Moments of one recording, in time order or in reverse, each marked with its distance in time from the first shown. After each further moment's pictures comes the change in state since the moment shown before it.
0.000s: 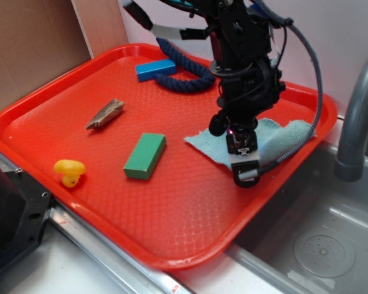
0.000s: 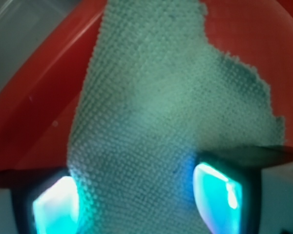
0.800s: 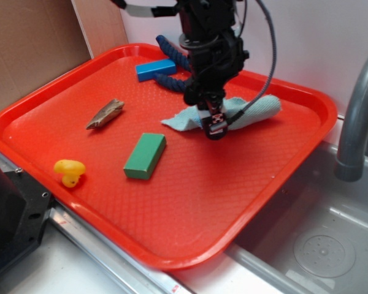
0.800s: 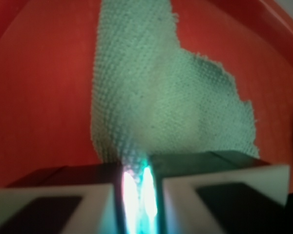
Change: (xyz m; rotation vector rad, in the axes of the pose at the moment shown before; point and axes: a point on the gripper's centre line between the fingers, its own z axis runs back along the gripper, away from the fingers) arm -0.031 0.042 0.018 0.072 0.016 0.183
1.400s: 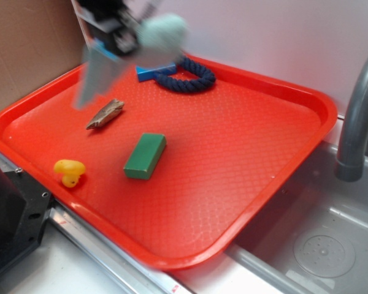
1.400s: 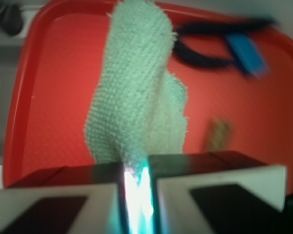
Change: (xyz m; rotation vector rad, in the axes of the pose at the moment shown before) arm -0.087 0.003 0.154 0.014 -0.044 0.542
